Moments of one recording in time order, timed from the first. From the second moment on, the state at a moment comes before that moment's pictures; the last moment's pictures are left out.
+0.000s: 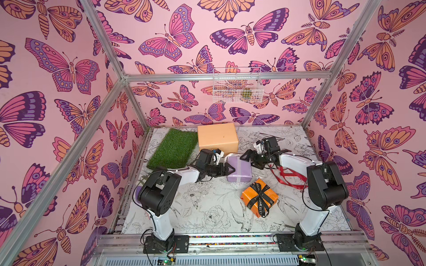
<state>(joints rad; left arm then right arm) -0.51 1.78 0.89 0.20 0.68 -0.64 0.29 1.81 1.16 -0.28 -0.52 0.60</state>
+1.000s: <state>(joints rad) -0.50 1.87 0.81 0.66 0.65 -0.94 0.60 1.76 1.42 -0.82 -0.01 0.50</state>
